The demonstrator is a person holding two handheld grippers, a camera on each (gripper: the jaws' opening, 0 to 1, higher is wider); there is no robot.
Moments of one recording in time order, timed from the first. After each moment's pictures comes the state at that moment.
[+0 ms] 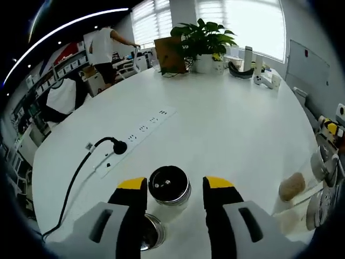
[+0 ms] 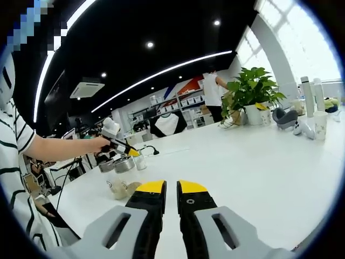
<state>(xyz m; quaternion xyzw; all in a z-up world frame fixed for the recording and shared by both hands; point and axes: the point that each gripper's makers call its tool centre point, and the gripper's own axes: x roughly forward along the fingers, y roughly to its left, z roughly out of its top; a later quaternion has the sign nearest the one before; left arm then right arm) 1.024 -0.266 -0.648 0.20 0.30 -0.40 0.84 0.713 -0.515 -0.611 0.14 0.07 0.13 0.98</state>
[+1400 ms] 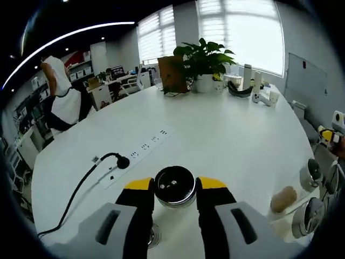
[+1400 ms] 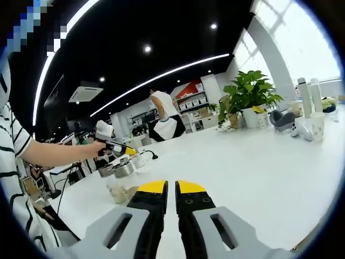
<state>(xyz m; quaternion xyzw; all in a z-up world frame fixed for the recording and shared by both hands) 1.006 -0.269 -0.601 0.16 0.24 -0.41 0.87 0.714 -0.511 -0.600 0.14 0.06 0.14 0.98</state>
